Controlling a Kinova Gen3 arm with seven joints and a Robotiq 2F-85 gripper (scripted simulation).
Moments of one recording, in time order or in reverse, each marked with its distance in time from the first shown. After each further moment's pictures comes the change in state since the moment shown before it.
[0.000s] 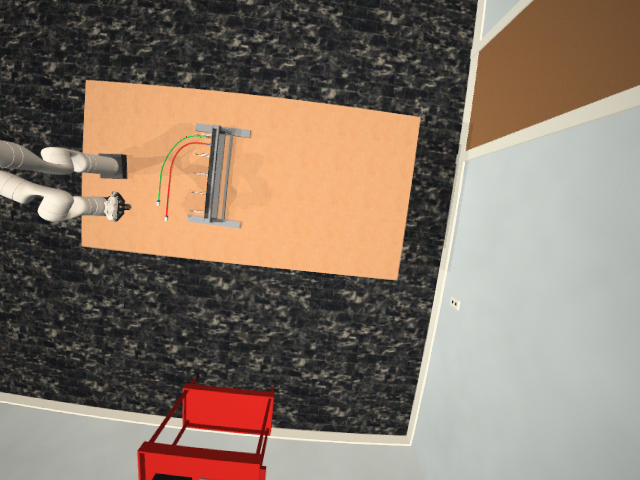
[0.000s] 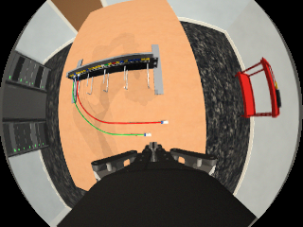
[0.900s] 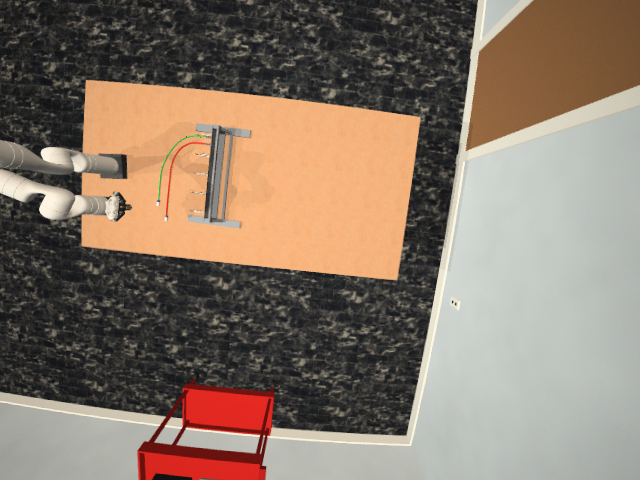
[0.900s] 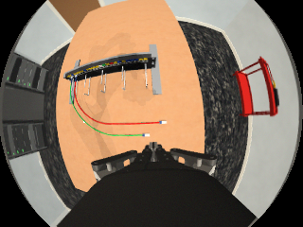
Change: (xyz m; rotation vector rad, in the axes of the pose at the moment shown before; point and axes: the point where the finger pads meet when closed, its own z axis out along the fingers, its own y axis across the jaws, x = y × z) arm 0.002 0.001 0.002 -0.022 -0.004 0.013
